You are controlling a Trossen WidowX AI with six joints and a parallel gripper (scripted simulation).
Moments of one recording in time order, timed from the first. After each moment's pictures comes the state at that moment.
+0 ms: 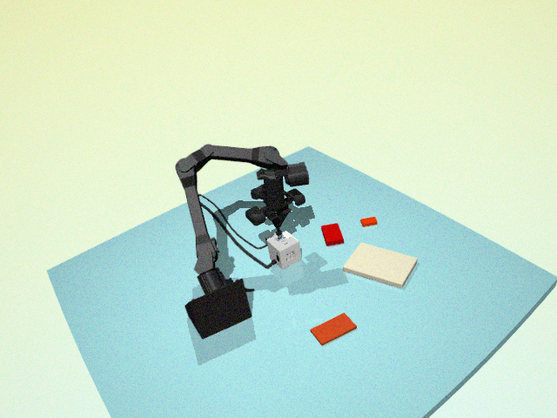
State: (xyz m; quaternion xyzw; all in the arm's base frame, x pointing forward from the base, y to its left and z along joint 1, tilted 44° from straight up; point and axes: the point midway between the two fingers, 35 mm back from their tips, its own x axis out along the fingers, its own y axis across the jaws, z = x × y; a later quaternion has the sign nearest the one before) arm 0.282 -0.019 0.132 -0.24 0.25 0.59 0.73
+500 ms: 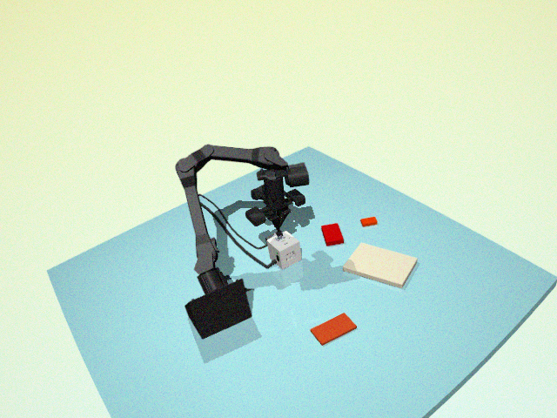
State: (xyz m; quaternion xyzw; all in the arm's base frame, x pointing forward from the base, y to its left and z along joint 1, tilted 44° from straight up) arm 0.282 -0.017 0.131 -0.24 0.25 0.59 0.73
